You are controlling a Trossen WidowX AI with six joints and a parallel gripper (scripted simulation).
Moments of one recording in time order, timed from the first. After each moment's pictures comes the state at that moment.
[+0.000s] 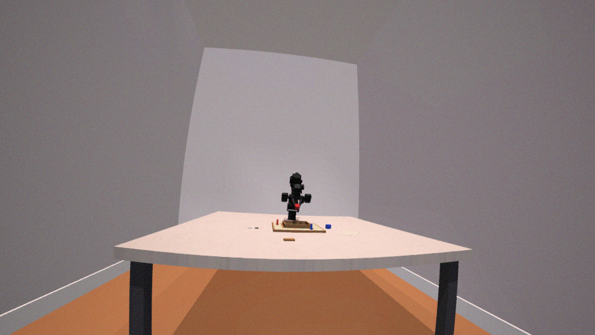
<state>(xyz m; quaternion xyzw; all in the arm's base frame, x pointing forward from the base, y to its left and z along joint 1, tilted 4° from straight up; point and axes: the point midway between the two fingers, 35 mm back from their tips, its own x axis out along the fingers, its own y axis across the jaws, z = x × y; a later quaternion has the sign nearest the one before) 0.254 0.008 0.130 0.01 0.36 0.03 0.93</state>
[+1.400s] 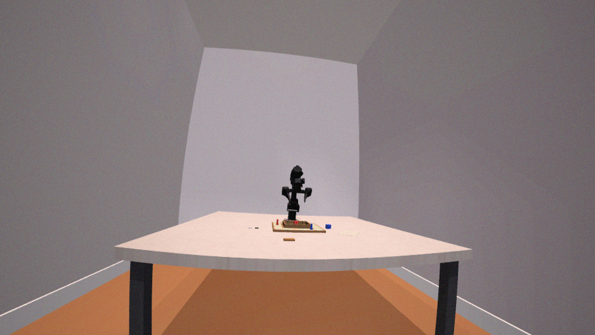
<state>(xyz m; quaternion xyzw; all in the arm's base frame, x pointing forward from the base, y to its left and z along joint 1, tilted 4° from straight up) 0.258 0.008 0.165 0.01 0.43 0.04 0.90</state>
